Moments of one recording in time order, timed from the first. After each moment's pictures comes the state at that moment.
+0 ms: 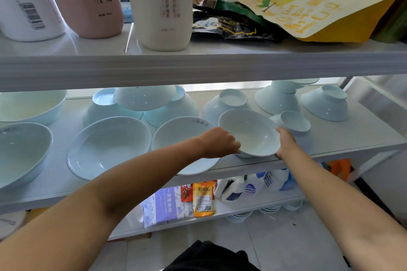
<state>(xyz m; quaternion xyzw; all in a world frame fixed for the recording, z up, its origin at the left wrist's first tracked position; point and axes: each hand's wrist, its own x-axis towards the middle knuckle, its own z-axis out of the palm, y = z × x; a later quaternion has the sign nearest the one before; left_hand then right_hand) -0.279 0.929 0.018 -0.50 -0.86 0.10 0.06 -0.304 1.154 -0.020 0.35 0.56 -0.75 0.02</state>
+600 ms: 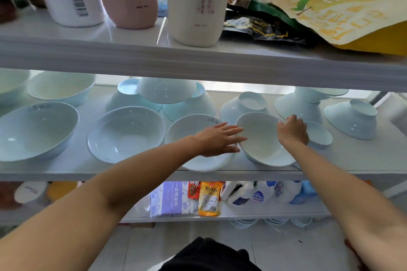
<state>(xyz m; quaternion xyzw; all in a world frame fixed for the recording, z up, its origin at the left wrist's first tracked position) -0.286 0.884 -0.006 -0.41 -0.91 -0.01 0.00 -0.335 1.124 0.004 0.19 0.97 -0.17 -0.07</state>
